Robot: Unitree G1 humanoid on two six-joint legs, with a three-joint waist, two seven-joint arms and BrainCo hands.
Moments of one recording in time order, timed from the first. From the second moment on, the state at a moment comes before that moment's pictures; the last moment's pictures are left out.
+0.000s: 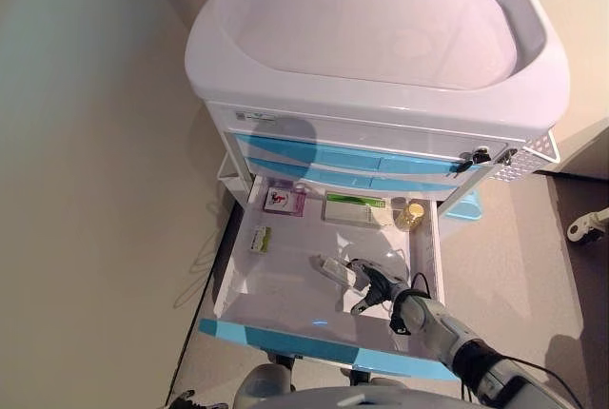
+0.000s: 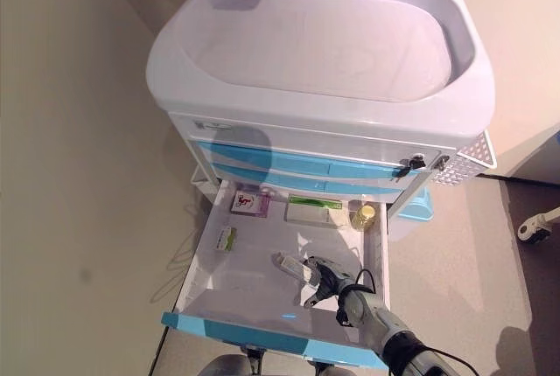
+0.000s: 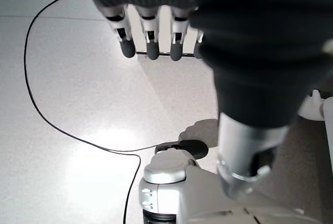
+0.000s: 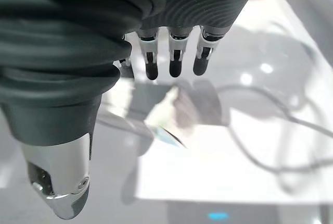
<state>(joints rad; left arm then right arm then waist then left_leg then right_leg) 0.13 0.27 -0.08 1.22 -0.01 -0.06 0.07 -0.20 -0.32 0.60 0.70 -0.52 -0.03 -0.06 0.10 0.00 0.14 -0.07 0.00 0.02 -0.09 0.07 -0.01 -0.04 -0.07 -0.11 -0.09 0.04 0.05</state>
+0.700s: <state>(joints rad) 0.07 0.25 -0.14 1.21 -0.04 -0.08 0.12 -0.35 -0.30 0.60 0.80 -0.44 -0.02 -0.22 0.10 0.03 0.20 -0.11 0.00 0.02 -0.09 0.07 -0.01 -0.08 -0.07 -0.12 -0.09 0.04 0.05</state>
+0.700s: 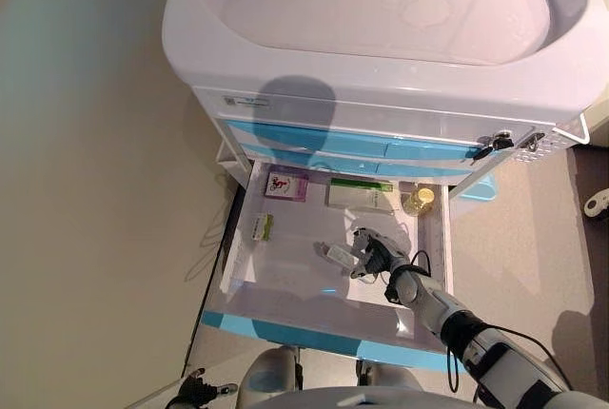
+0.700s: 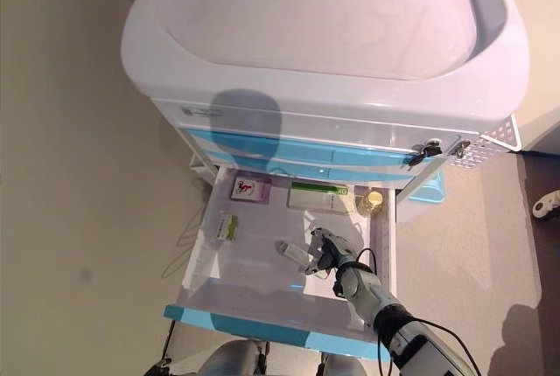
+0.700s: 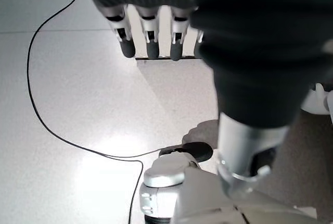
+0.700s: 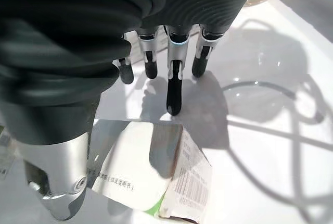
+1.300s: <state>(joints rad) 0.04 0.25 -0.15 1.20 -0.06 -0.08 0.14 -0.39 -0.33 0.64 0.75 -0.46 -0.01 -0.23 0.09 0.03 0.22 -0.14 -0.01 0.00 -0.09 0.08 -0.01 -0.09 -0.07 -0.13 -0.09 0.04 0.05</state>
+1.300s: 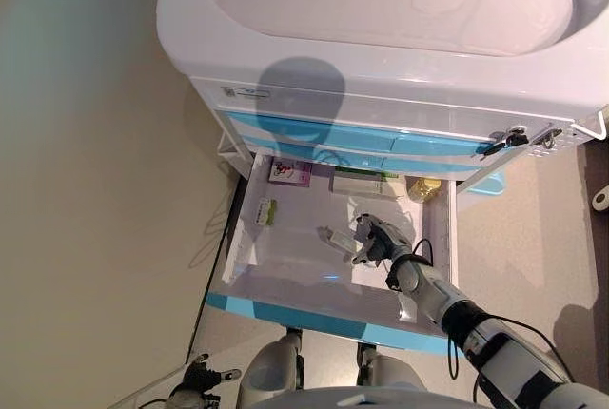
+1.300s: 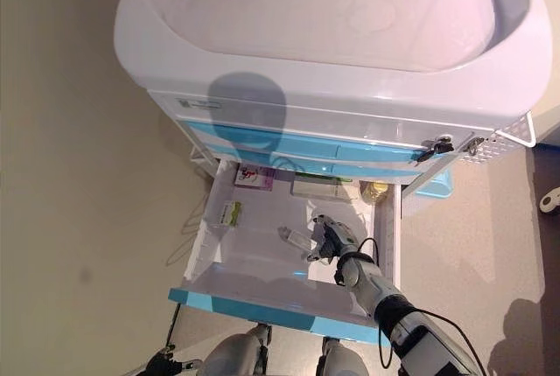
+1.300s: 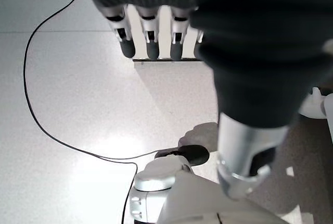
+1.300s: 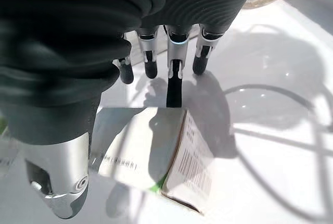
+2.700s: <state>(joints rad) 0.00 0.25 -0.12 1.23 -0.09 -0.07 0.14 -0.40 -0.38 0.68 0.62 -0.53 -0.03 -0.15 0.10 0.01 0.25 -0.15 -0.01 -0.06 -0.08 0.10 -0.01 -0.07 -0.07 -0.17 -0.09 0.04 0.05</state>
